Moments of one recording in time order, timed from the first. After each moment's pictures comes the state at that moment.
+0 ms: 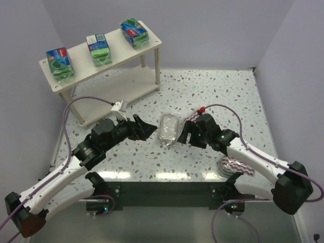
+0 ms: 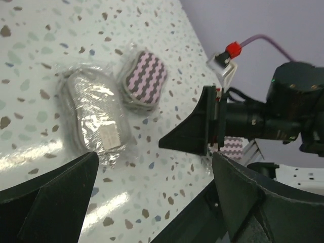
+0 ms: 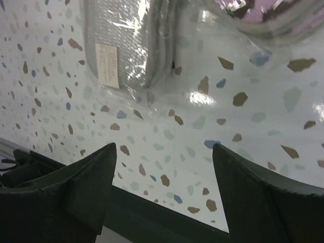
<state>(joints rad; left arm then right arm) -0.72 0.76 0.70 -0.11 0.05 -0.70 0.67 1.07 0.68 -0.46 -0.02 0.84</state>
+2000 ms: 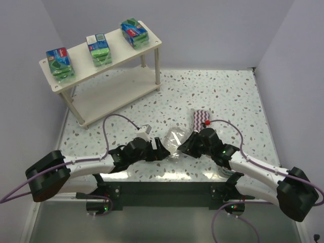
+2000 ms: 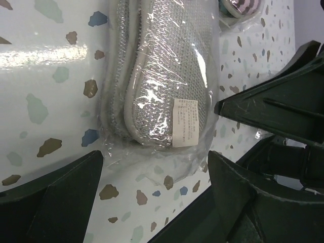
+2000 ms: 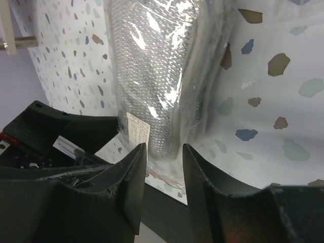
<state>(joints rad) -0.98 1.20 0.37 0.28 -0.09 -0.97 0.72 1.01 0.42 -0.10 -0.07 1.17</state>
